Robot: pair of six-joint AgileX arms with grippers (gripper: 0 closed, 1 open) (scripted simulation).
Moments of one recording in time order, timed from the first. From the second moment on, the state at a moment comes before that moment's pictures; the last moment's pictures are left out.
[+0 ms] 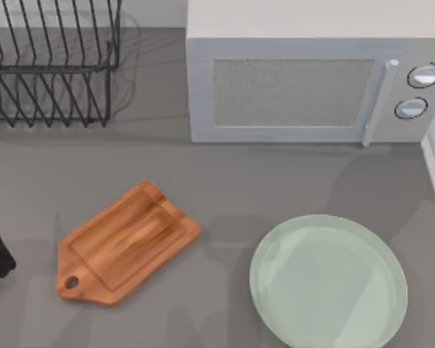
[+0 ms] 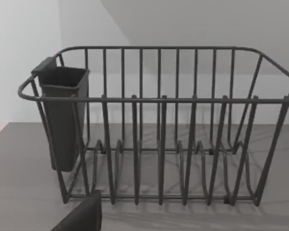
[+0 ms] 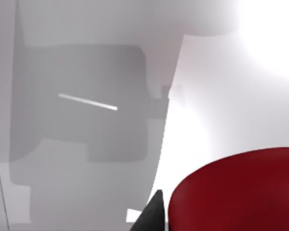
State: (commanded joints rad) left arm 0.00 0.00 0.00 0.00 0.00 0.00; right arm -0.29 2.25 1.73 -1.00 -0.01 -0.26
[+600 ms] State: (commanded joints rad) left arm 0.00 0.00 0.00 0.00 0.00 0.00; right arm -0.09 2.00 1.60 -1.16 -0.01 0.17
